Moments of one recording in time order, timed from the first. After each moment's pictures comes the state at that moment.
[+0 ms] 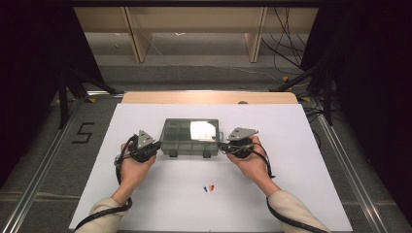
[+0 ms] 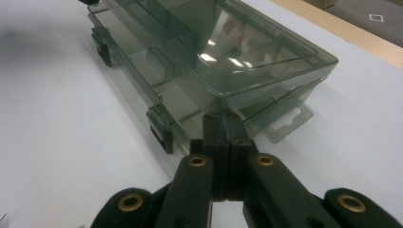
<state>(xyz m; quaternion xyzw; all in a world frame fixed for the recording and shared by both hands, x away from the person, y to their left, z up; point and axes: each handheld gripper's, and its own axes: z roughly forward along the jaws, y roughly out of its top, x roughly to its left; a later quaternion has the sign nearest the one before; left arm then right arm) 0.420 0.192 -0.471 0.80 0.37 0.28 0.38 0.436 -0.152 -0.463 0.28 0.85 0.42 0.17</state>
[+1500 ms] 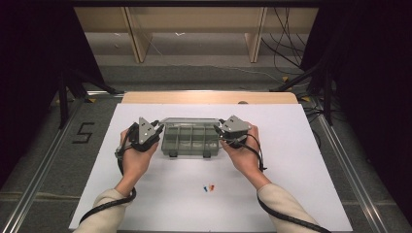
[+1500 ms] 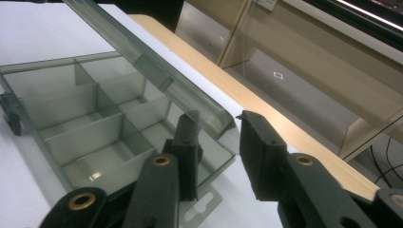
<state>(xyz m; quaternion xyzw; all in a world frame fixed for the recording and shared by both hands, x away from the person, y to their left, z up) 0.434 0.178 -0.440 0.75 0.33 0.39 0.42 0.447 -0.130 -0.428 0.26 0.79 0.43 0.35</state>
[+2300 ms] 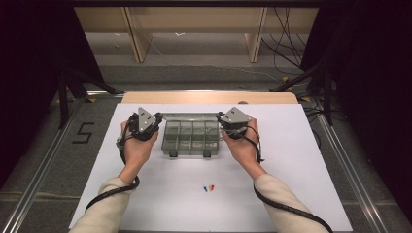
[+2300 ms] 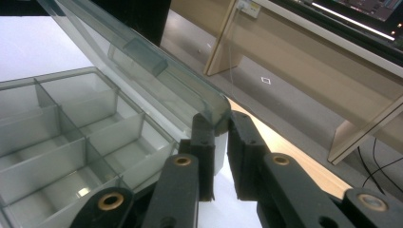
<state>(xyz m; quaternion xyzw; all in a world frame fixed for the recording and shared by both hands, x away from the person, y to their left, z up) 0.457 0.179 -0.428 0.73 0.35 0.38 0.44 0.470 -0.129 -0.423 0.28 0.78 0.43 0.36</state>
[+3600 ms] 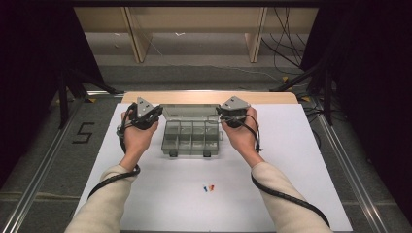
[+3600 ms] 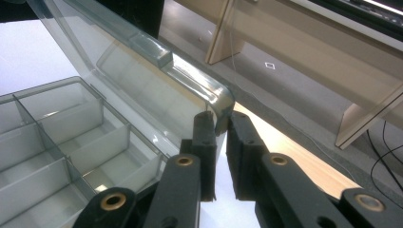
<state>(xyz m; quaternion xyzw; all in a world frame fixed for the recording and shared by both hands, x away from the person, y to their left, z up) 0.483 0.182 -0.415 0.73 0.39 0.35 0.44 0.497 -0.127 -0.407 0.31 0.78 0.42 0.33</state>
